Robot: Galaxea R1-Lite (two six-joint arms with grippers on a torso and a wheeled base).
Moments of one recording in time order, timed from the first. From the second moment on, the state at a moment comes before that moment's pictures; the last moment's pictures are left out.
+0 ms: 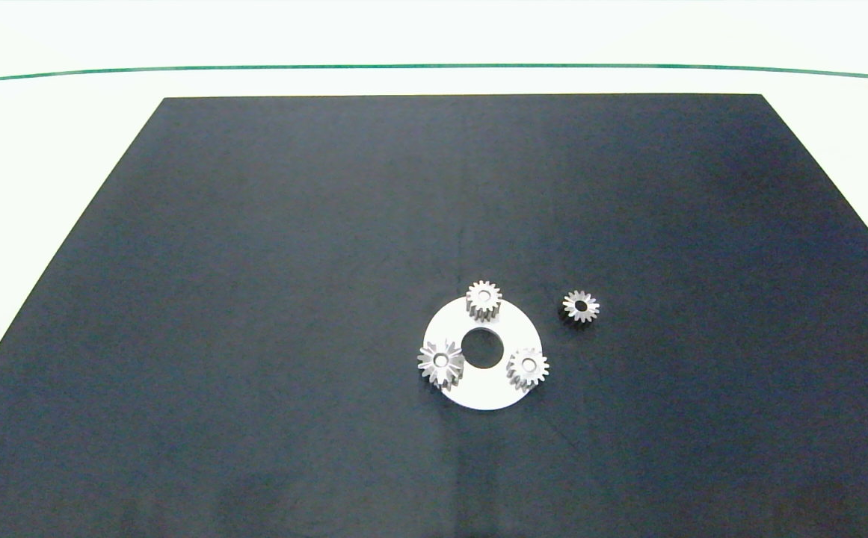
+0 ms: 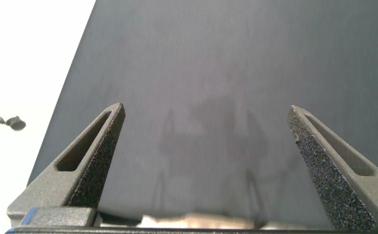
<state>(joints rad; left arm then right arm) 0.00 0.00 -0.21 0.24 0.13 0.04 0.00 0.01 -0.12 0.14 -0.06 0.02</state>
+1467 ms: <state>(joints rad) -0.37 0.79 -0.82 0.39 0.09 0.19 0.03 0.77 -0.75 0.22 0.03 0.03</state>
